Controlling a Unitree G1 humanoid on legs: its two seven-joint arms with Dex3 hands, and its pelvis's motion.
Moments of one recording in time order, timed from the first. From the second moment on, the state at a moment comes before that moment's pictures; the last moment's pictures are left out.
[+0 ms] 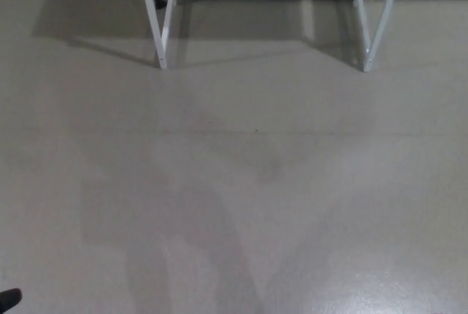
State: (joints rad) left_arm 0.07 0.48 0.36 0.86 -0.22 0.05 -0.55; right_arm 0.14 -0.33 -0.12 0.88 -0.03 -0.29 0.19
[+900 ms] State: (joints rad) left_arm 0.07 0.48 0.33 0.87 -0.22 0.03 -0.53; right_arm 0.12 -0.33 -0.10 0.90 -0.03 -0.30 0.18
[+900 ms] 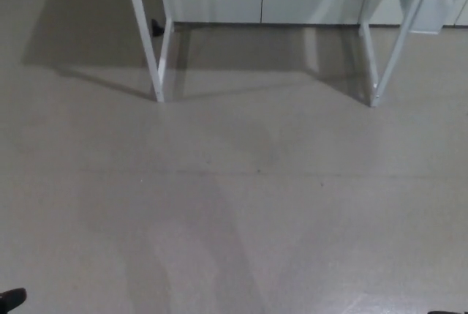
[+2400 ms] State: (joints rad) left_arm 0.07 0.49 0.33 0.85 -0.22 0.02 -0.53; right_arm 0.12 -0.34 -0.06 0.89 -0.04 -0.30 0.16
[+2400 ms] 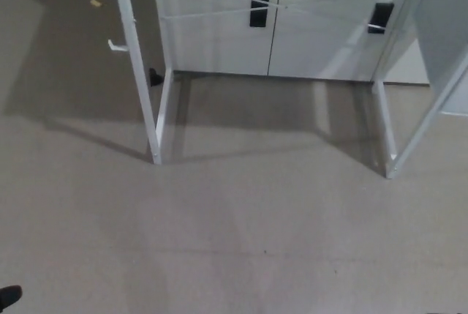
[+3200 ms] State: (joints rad) left_arm 0.07 0.49 0.32 0.84 -0.22 0.02 -0.53; right_arm 0.11 -0.36 -0.05 0.89 -0.05 -0.30 0.15
